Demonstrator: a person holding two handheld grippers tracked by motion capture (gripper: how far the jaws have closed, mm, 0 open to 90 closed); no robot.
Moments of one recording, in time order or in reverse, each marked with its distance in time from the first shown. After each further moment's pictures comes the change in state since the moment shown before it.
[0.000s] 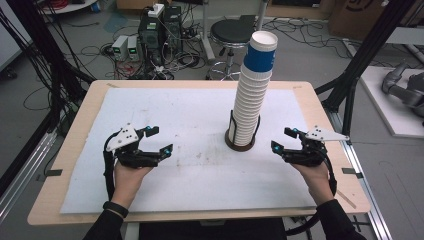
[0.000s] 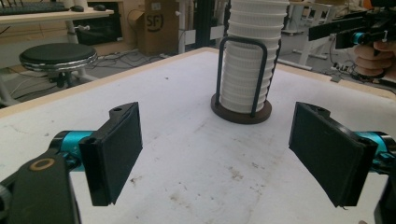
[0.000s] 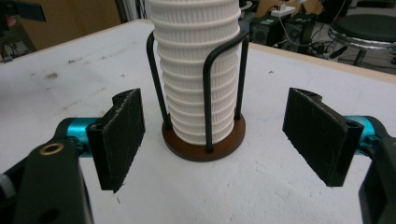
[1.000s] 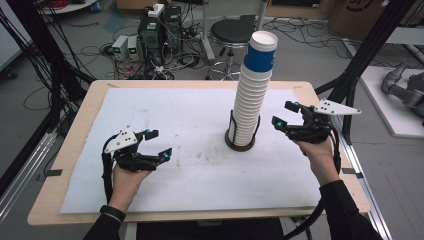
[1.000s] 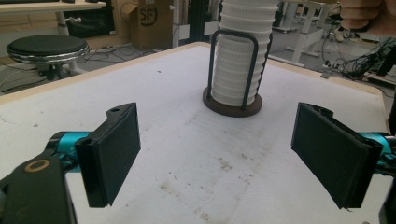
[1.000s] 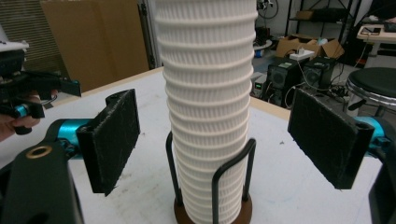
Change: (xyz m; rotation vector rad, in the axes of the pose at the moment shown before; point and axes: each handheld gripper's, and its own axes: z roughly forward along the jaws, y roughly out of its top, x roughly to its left) left arm -0.003 -0.003 -0.005 0.021 -0.025 -0.024; right arm -0.008 0.074 0.001 -0.130 0.103 -0.035
